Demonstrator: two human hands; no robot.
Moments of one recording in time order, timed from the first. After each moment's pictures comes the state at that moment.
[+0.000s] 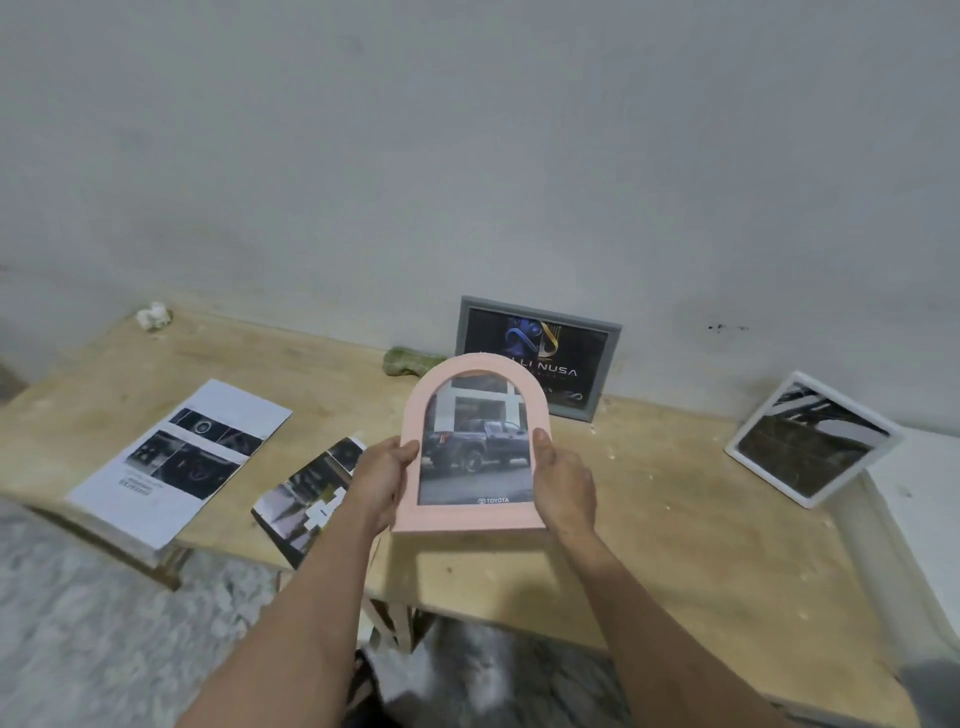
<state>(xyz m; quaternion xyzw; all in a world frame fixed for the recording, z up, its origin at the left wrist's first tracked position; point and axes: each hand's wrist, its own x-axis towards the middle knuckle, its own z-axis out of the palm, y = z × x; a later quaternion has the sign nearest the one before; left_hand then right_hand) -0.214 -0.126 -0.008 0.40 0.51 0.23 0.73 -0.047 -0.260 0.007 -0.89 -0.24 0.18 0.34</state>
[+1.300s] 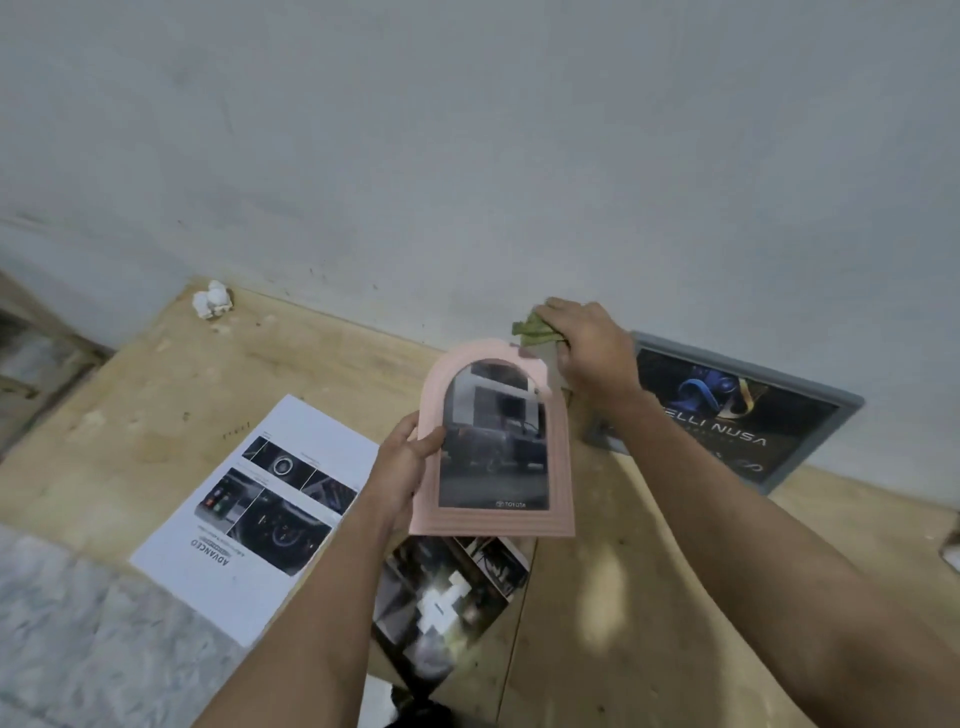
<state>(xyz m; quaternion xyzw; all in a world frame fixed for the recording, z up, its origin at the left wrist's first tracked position) -0.273 0.125 -0.051 0.37 0.52 0.25 0.73 -0.018 0.107 0.013 -0.76 -0.62 -0.03 0.22</state>
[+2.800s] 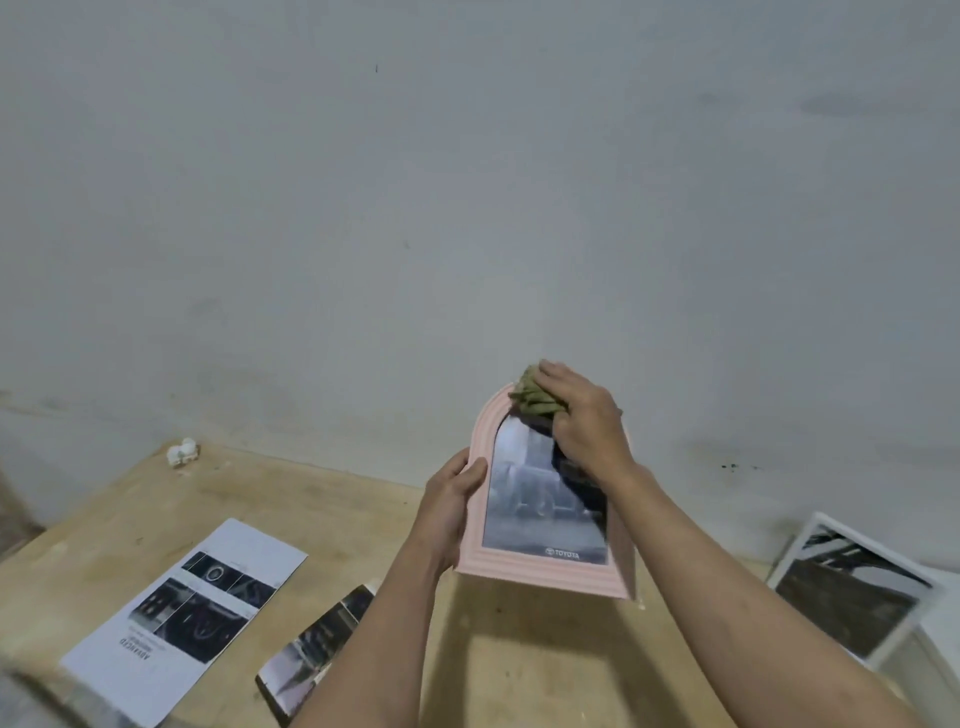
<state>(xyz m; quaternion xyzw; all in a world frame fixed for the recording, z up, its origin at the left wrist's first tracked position) -0.146 -0.077 0.107 0.46 0.31 0.33 0.77 0.021 -0.145 0.192 -0.72 -0.57 -0.08 0.39</state>
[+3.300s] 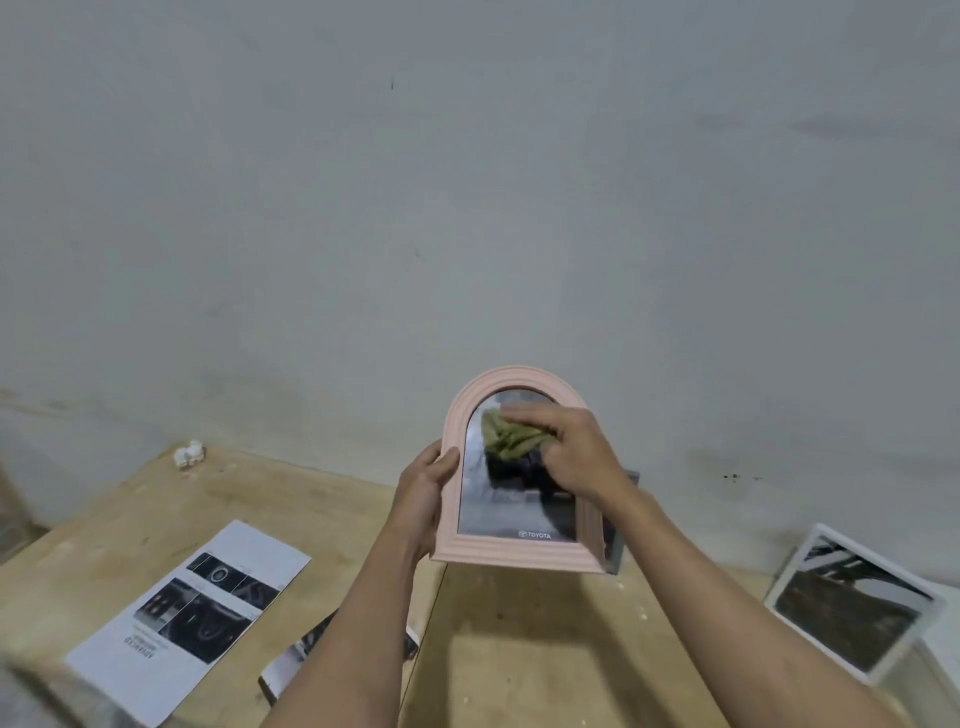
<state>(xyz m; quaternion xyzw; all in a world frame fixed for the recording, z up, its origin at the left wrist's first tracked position) -0.173 -0.062 0.126 0.43 0.31 0.36 0.77 -0.022 -0.165 0.205 -0.68 -0.58 0.09 0.45</state>
